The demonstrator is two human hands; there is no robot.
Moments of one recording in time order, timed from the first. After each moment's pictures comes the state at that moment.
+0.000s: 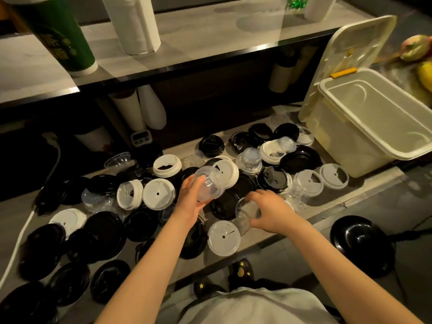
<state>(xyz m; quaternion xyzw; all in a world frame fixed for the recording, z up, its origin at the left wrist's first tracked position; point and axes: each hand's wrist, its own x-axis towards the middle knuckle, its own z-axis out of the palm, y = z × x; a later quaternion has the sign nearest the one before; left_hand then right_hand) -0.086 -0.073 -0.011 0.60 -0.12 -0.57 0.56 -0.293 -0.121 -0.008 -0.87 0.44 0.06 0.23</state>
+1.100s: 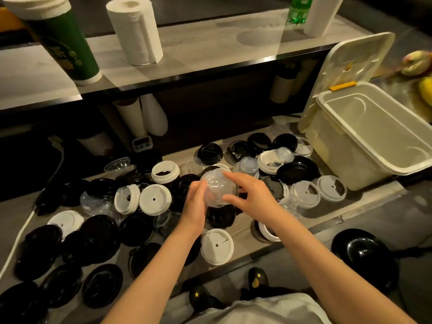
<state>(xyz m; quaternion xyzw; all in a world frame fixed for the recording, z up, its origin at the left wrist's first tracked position) -0.118 -0.076 0.006 0.58 -0.19 -0.51 0.60 -0.264 -0.139 0.024 -0.83 0.37 -0.21 0.35</state>
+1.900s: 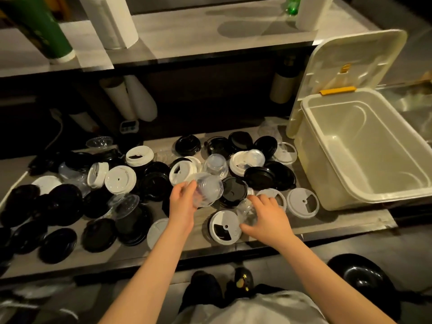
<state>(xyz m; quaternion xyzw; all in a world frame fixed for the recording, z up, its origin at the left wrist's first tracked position) -0.244 -0.120 -0.010 0.66 -0.01 -0.39 0.64 -0.434 -0.203 -0.039 -0.89 0.42 0.02 0.20</state>
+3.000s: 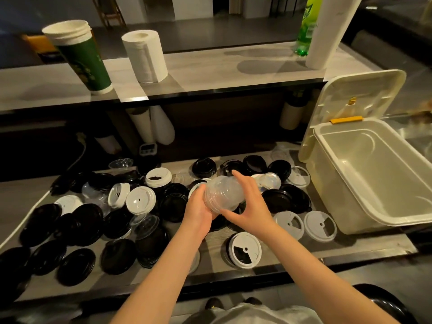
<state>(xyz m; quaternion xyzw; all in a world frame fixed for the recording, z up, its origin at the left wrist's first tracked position) -0.217 -0.124 0.049 0.53 -0.01 -0.51 0.67 -0.338 -0.195 0.023 -0.83 0.28 -0.27 0.40</state>
